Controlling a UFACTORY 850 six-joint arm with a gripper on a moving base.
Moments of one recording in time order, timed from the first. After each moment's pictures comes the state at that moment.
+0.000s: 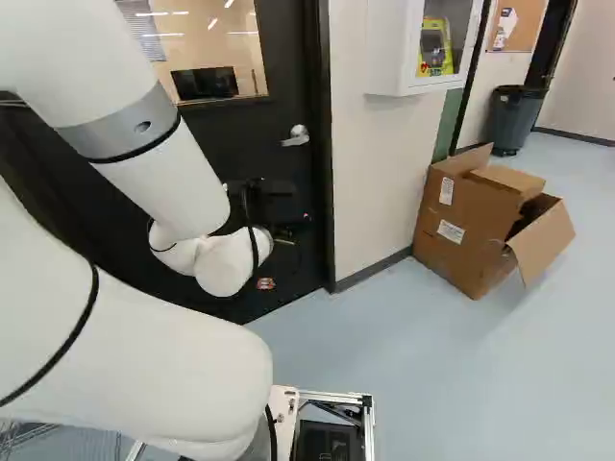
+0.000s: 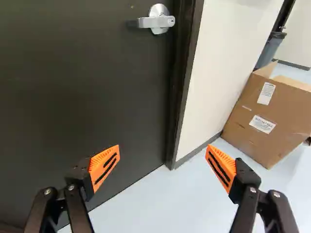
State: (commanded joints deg) arm 0.0 16.0 -5.0 0.0 50.0 0.0
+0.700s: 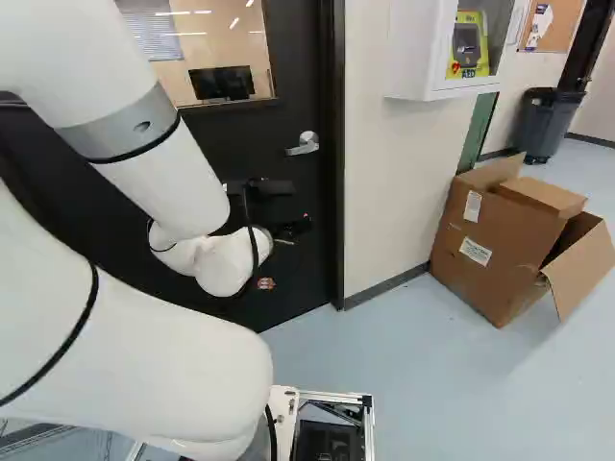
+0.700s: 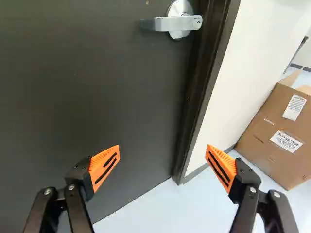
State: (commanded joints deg) arm 0.0 16.0 -5.0 0.0 50.0 0.0
